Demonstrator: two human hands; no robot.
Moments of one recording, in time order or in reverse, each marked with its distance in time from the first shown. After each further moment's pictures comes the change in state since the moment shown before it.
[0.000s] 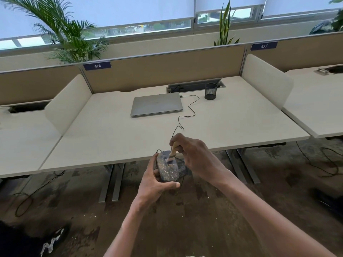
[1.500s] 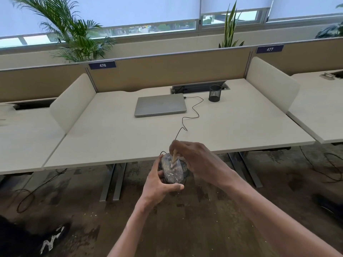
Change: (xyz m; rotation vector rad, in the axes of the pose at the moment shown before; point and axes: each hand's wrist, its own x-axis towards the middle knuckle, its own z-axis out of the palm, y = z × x) left_hand 0.002 0.000 0.000 0.047 0.001 -0.006; right_hand 0.009 -0.009 -0.005 -0.038 -0.152 -0.122
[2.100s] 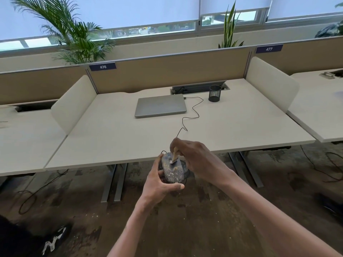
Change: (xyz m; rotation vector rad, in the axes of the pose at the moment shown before) left_hand -0.005 0.005 -0.001 0.019 -0.006 0.014; right_hand -0.003 -0.001 0.002 0.023 0.040 0.054
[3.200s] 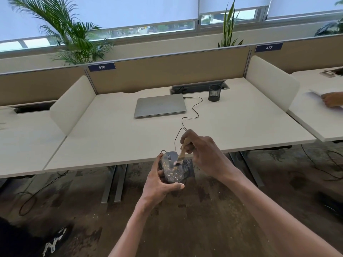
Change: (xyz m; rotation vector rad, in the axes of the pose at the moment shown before) left_hand 0.005 0.002 0.001 -0.041 0.008 0.004; right_hand 0.000 0.027 0.000 0.103 0.143 0.132
